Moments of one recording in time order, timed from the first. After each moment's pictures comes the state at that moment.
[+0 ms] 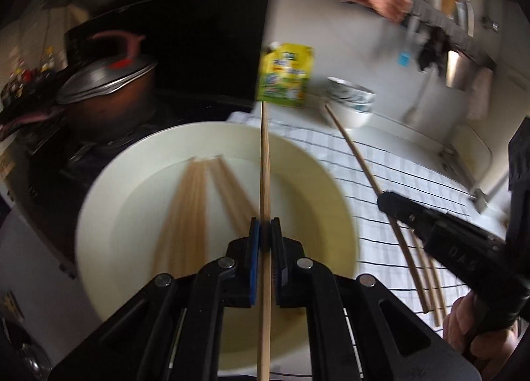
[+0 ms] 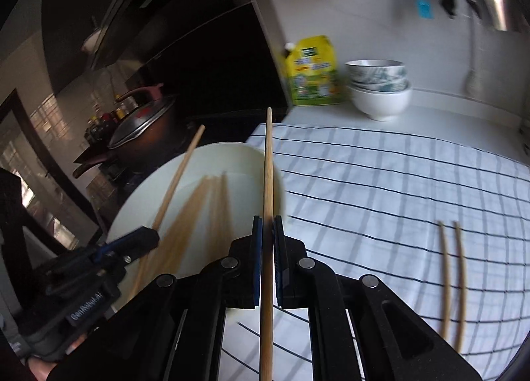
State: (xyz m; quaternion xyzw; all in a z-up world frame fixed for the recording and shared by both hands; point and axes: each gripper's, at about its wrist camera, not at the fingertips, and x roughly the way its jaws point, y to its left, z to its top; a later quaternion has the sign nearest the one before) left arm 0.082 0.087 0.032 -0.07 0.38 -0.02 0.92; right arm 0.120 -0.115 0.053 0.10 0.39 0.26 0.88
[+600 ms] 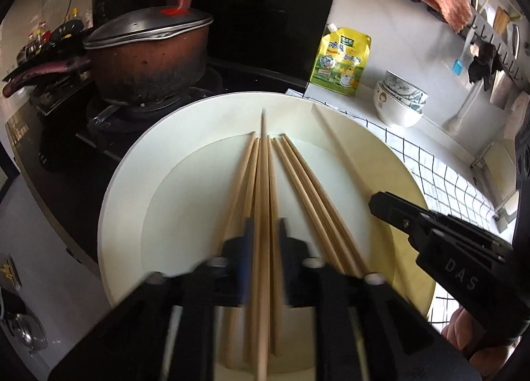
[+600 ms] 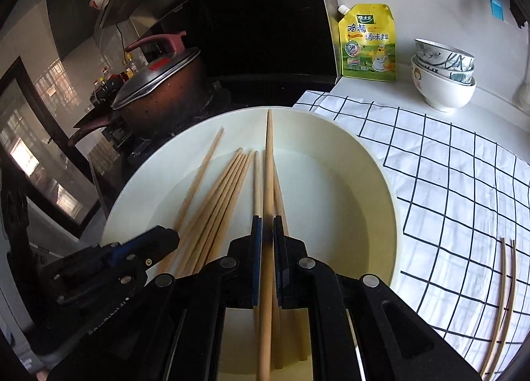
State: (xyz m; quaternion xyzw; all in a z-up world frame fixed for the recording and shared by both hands) left arm 0.101 0.146 -0.003 -0.11 0.41 0.02 0.90; right arm 0.145 -0.030 0.027 0.05 0.44 0.29 0.85
